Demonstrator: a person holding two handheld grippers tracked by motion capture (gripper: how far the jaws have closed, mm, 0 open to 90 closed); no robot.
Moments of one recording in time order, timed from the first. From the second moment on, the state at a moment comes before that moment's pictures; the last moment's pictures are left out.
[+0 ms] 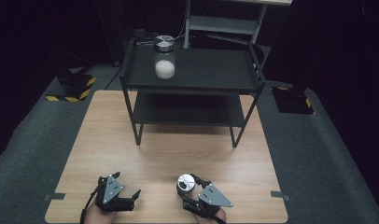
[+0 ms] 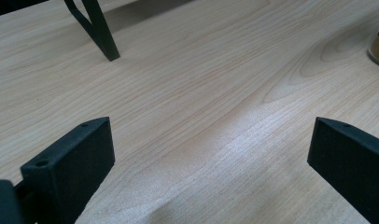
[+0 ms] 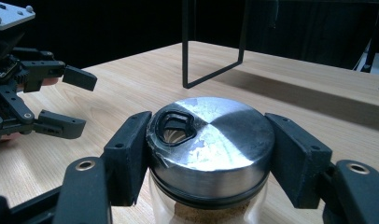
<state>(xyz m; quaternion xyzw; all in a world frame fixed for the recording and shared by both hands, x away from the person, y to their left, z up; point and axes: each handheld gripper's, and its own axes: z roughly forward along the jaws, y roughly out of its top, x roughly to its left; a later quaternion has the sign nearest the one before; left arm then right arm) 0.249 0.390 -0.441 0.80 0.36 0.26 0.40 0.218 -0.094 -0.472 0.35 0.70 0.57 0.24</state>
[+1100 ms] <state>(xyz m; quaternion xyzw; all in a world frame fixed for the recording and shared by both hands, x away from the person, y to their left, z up) 0.246 0.392 -0.442 0.80 0.35 0.26 0.40 0.210 -0.121 -0.409 0.35 0.67 0.59 0.28</state>
